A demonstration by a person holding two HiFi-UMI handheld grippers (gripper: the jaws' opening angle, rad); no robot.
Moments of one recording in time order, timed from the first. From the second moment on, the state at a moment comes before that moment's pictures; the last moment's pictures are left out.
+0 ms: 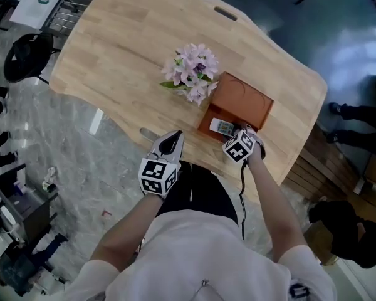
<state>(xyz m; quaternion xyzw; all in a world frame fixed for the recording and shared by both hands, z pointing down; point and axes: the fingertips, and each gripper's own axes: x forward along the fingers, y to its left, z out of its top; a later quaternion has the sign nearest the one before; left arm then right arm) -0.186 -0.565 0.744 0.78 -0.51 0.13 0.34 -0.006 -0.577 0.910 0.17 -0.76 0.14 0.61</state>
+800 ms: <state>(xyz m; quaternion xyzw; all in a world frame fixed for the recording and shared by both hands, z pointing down) -0.207 -0.560 0.751 0.77 -0.53 0.13 0.34 -0.007 -0.577 0.935 0.10 -0.73 0.08 0.68</state>
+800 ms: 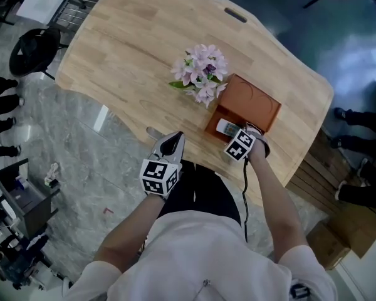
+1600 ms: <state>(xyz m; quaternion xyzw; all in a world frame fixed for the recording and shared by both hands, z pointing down) -0.166 -0.618 0.543 0.86 -0.48 0.06 0.16 -0.014 -0.625 0.552 0.40 -0.89 0.18 0.15</state>
